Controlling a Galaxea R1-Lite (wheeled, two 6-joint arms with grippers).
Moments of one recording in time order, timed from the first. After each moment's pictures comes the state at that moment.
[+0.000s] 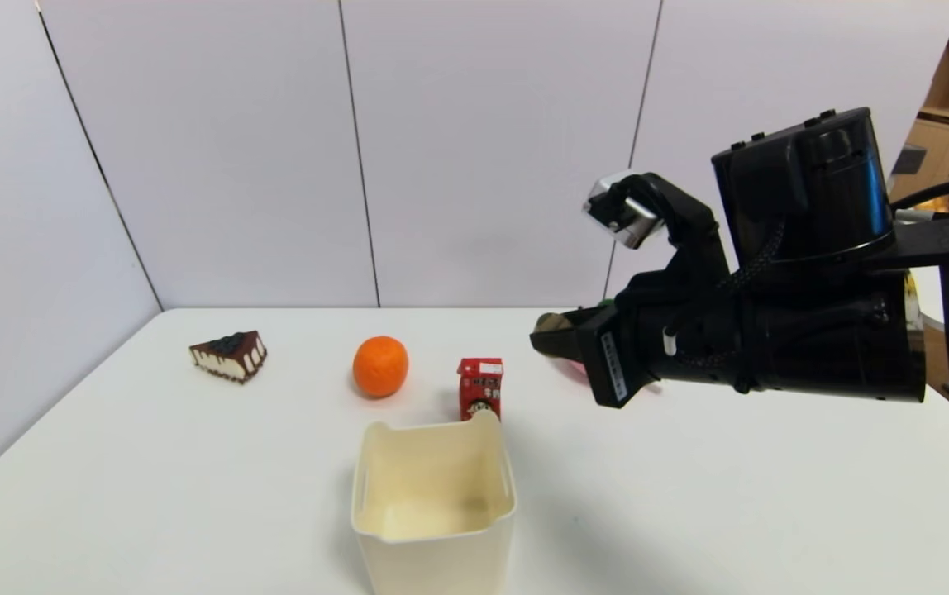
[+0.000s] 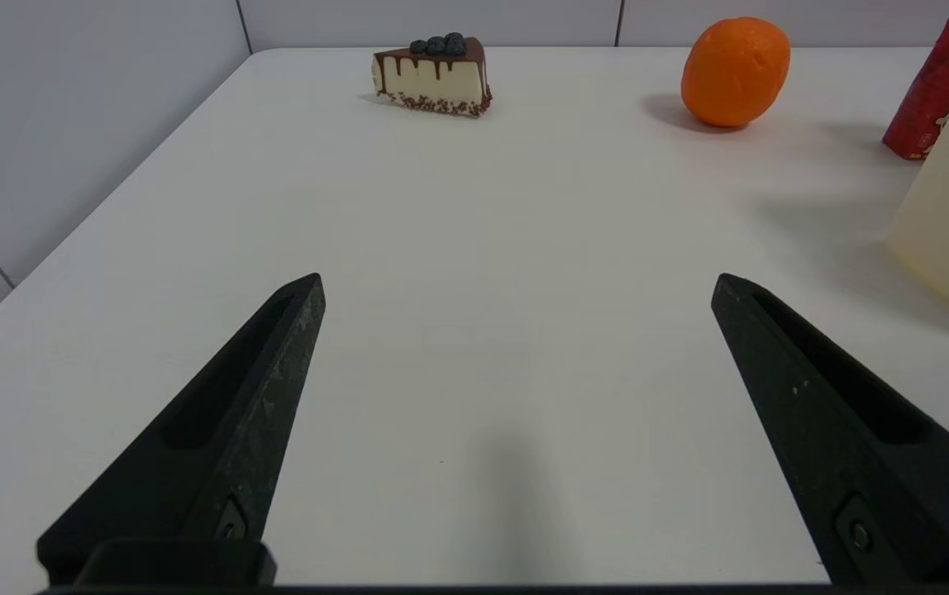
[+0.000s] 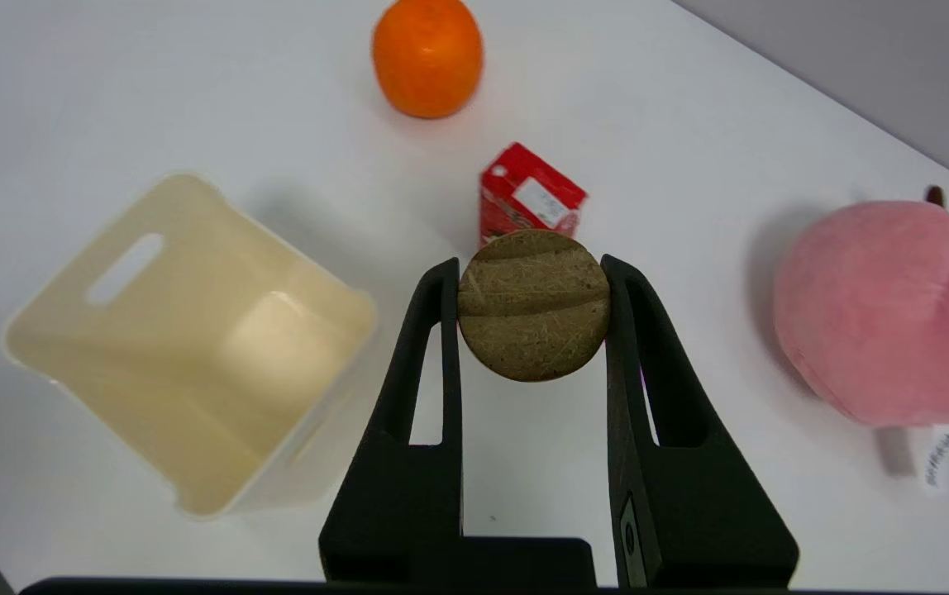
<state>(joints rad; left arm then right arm) -0.01 0.00 0.00 0.00 0.01 -0.02 0.73 1.61 -1.16 0.01 0.01 -0.02</state>
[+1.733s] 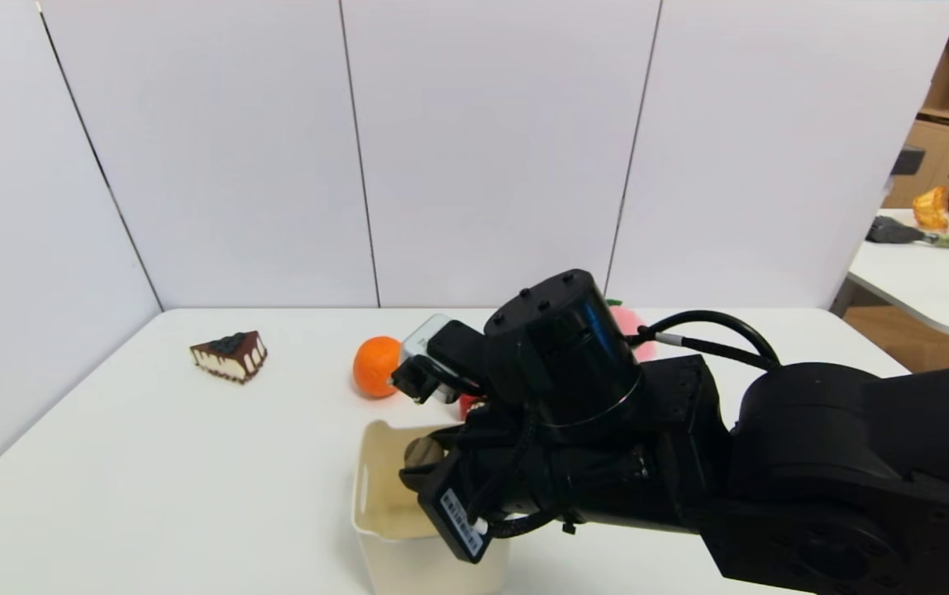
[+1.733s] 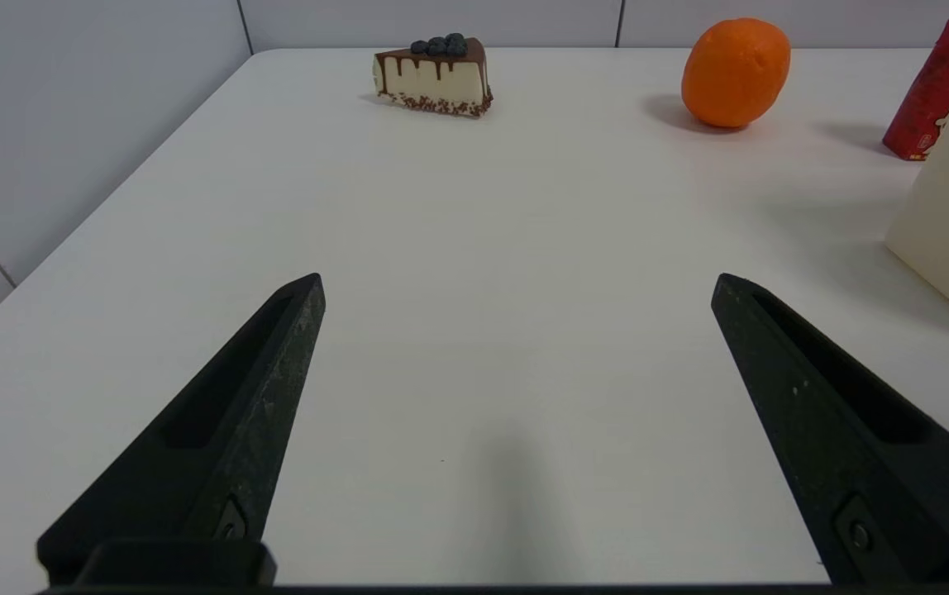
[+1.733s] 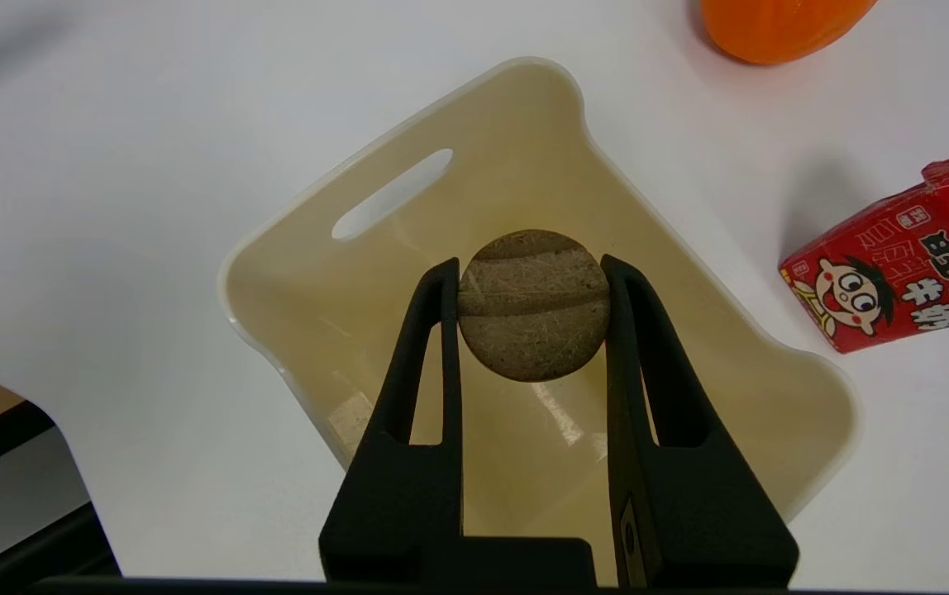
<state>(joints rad) -0.01 0.00 0.00 0.00 0.01 -0.02 0.98 1.84 -1.17 -0.08 0.02 -0.05</state>
